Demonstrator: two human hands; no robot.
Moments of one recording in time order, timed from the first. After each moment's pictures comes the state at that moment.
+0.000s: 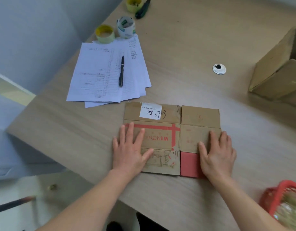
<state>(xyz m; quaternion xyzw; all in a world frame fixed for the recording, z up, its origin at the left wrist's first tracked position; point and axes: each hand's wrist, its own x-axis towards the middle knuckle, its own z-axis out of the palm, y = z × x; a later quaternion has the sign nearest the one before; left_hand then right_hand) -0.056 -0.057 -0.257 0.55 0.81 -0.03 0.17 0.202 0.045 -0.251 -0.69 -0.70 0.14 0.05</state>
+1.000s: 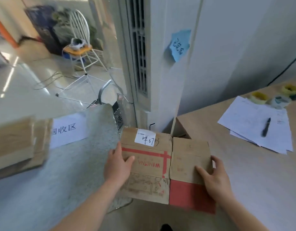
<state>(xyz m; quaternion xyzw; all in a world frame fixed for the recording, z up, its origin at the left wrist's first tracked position) -0.252 -0.502 -0.135 0.03 0.94 0.32 0.09 -0.089 -0.228 -0.158 -0.42 -0.77 0.47 0.08</state>
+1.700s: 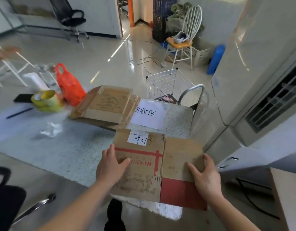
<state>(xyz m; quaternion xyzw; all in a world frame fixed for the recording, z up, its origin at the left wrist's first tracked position) -0.239 -0.738 -0.145 -0.28 0.92 0.28 0.01 -0.282 -0.421 -0.156 -0.13 -0.88 0.46 -0.04</state>
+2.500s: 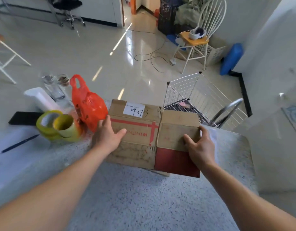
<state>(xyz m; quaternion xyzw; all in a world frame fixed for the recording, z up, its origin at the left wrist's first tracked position) -0.492 -1.075 -0.131 -0.26 0.93 0.27 -0.01 -0.530 -0.758 -0.137 -0.10 -0.88 0.46 0.02</state>
